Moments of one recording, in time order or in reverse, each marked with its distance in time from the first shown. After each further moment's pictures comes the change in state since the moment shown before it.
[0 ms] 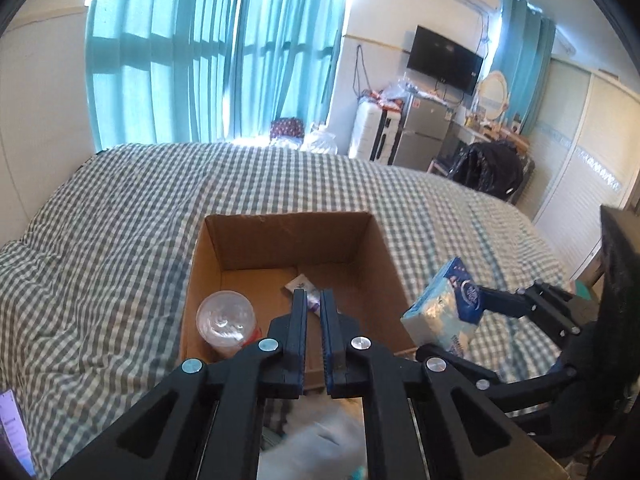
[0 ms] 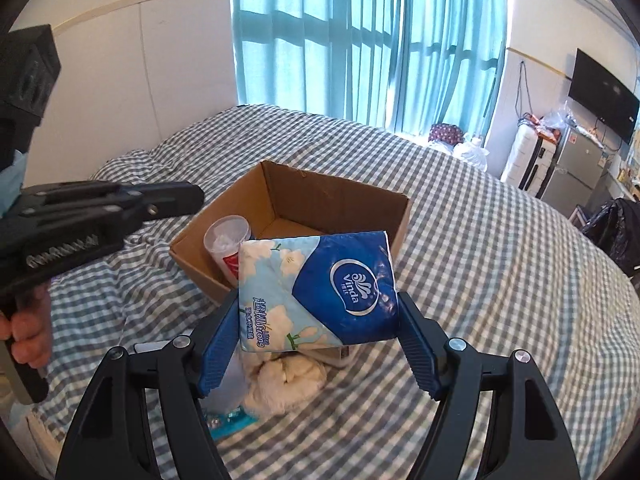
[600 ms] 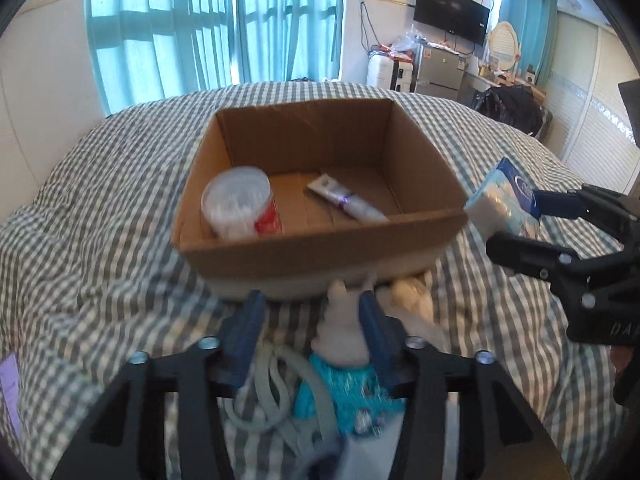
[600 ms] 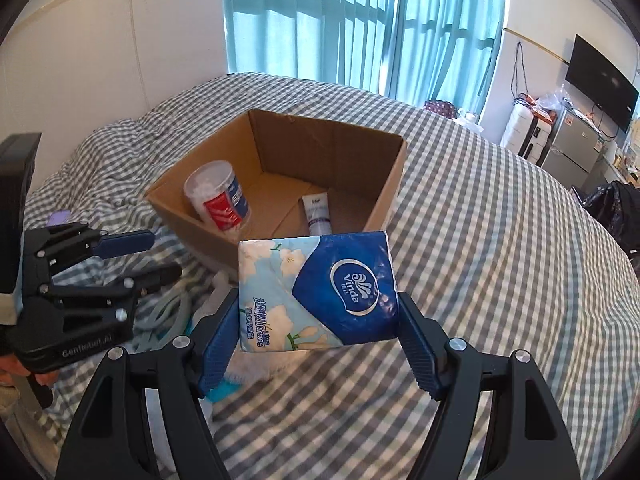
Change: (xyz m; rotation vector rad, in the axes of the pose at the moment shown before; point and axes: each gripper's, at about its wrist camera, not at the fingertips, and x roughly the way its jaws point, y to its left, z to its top) left arm 0.022 0.005 -0.099 0.066 0.119 0.085; right arm 0.014 0.000 -0.049 0.002 0.079 -0.042
